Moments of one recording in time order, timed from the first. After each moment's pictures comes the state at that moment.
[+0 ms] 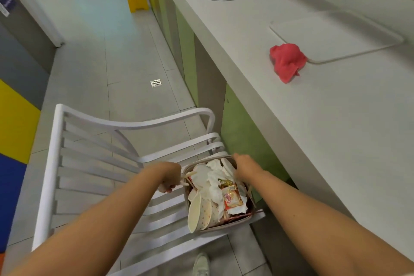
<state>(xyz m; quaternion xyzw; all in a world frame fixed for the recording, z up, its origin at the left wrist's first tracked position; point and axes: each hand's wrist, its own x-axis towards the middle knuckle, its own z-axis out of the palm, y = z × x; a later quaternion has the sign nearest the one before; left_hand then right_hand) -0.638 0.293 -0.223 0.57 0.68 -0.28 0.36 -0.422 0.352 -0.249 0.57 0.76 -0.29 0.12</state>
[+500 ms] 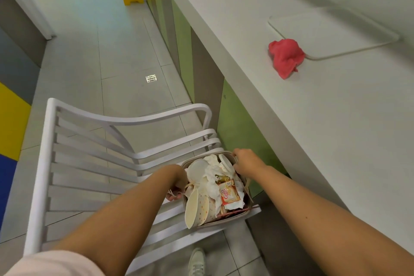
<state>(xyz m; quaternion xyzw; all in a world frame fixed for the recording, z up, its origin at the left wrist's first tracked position) -0.617 0.296 -0.248 0.31 0.71 -0.26 0.58 -0.414 0.354 -0.242 0.58 0.75 -0.30 0.10</state>
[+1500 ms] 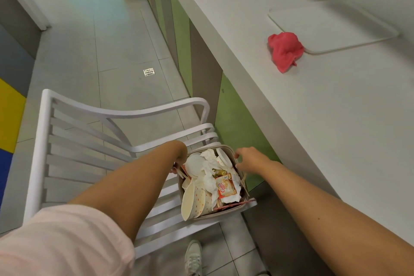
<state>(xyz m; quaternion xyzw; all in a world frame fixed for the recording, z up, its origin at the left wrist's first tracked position) -0.609 0.322 -0.213 0.39 0.75 -0.21 0.49 -0.399 0.344 -0.219 0.56 0.75 -0.31 0.17</state>
